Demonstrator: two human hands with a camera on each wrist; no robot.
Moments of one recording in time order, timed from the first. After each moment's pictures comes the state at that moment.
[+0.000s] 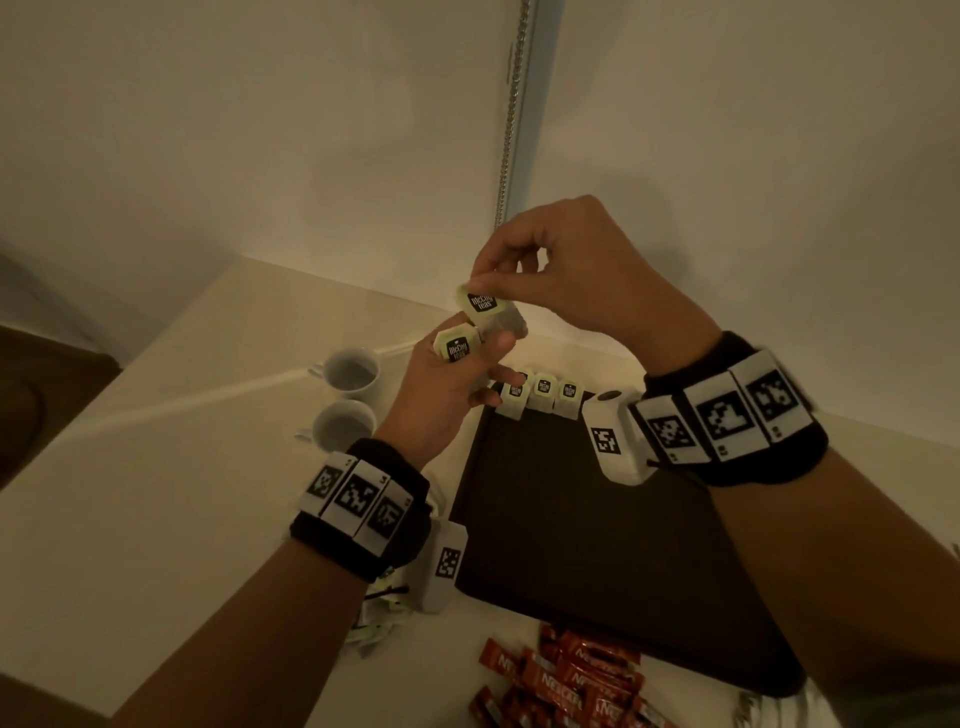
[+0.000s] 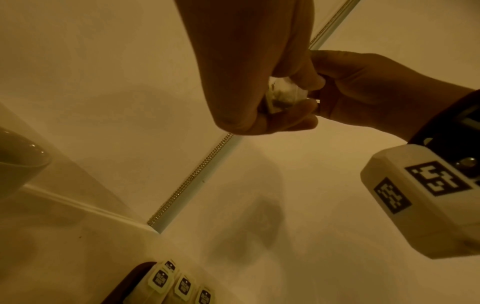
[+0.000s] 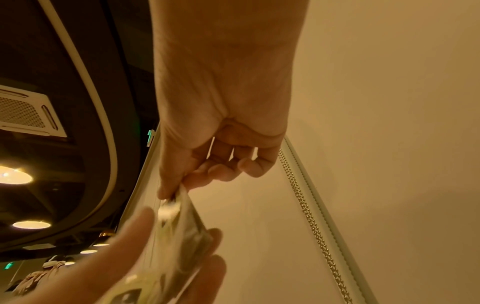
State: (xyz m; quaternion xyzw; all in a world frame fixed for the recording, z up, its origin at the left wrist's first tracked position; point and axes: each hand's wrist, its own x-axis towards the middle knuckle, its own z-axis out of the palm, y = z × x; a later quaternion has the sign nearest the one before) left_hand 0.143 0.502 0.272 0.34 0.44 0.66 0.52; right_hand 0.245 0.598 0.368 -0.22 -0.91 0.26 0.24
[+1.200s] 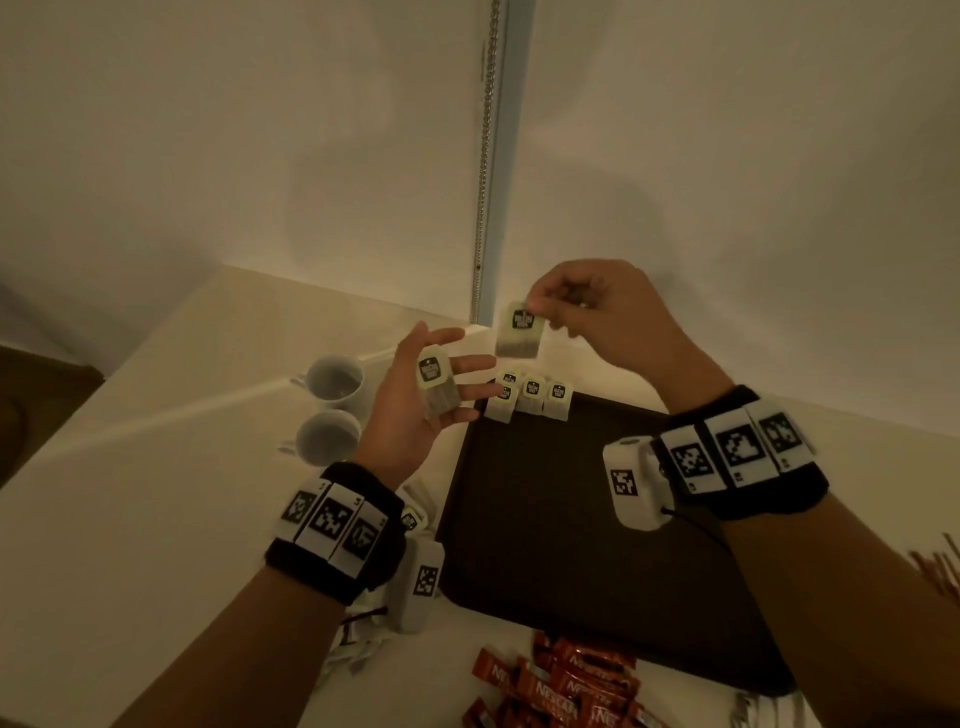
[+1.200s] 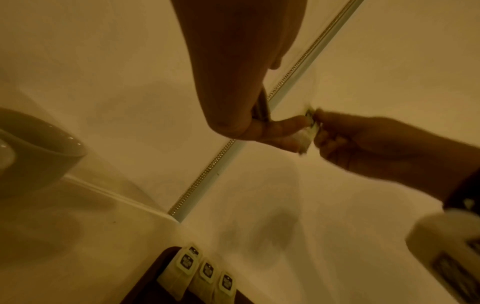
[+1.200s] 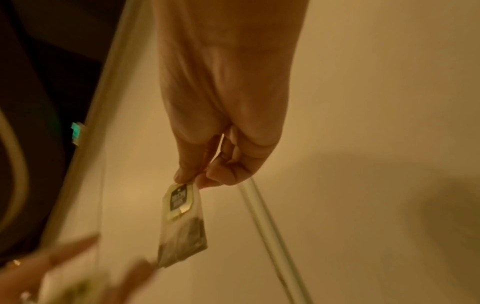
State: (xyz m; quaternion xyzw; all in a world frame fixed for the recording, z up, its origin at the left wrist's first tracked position) left_hand 0.131 0.506 0.256 0.21 0.43 0.63 0.61; right_hand 0.292 0.623 0.312 -0.34 -0.81 0.39 0.29
